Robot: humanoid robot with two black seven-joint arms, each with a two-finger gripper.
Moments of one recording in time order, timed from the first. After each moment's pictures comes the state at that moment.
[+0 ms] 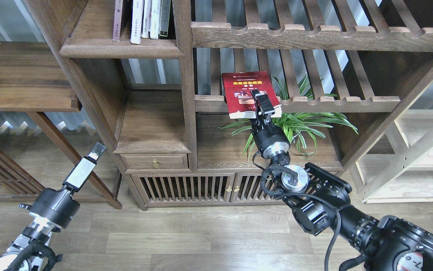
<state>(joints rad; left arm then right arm) 0.19 0.06 -1.55 -1.45 0.28 -0.49 0.25 0.61 0.02 0.64 0.70 0.70 0.41 0.34</state>
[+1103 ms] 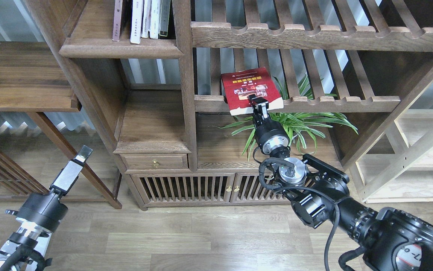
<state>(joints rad) 0.23 0.06 -1.61 -1.45 0.28 -0.49 0.25 0.66 0.02 0.61 0.69 0.67 0.31 0.39</state>
